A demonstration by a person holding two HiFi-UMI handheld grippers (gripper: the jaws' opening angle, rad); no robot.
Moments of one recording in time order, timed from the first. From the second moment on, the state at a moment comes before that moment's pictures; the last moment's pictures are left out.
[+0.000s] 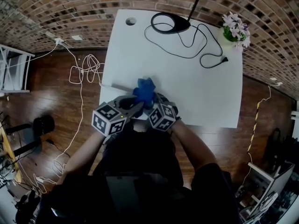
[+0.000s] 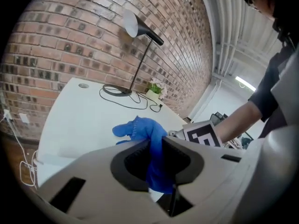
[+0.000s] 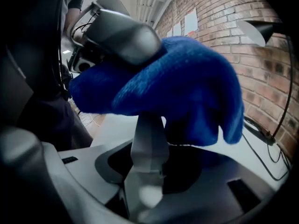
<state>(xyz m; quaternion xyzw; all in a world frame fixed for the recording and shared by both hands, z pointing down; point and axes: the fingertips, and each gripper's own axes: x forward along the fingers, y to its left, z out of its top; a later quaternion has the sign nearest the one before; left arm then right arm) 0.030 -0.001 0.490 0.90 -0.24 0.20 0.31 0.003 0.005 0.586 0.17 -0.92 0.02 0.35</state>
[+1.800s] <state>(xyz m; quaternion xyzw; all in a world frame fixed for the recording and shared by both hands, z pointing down) -0.038 0.003 0.515 0.89 -0.24 0.34 0.18 0.017 -0.019 0.575 0.23 -0.84 -0.20 0.46</state>
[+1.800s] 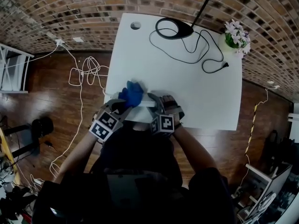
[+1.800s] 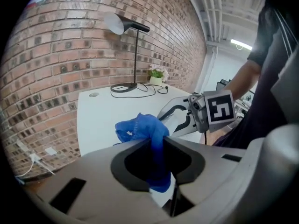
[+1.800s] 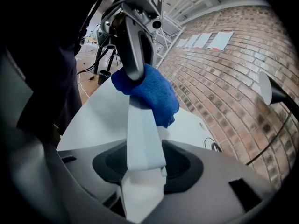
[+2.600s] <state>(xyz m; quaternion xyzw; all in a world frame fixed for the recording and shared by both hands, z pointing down) -0.035 0.044 0.550 0.88 -0.20 0.38 0.22 0.024 0.014 0.582 0.19 -0.90 0.02 0.39</state>
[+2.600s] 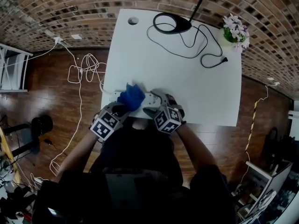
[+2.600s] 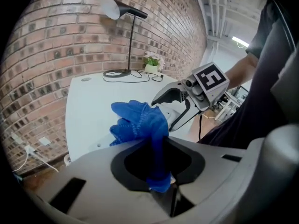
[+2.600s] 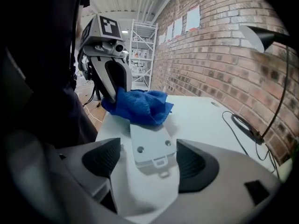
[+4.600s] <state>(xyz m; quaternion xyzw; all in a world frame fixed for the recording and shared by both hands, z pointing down) -0.059 -0.006 0.544 0.82 -0.31 0.39 0.27 0.014 0.025 0.587 0.15 -0.91 0.05 0.39</state>
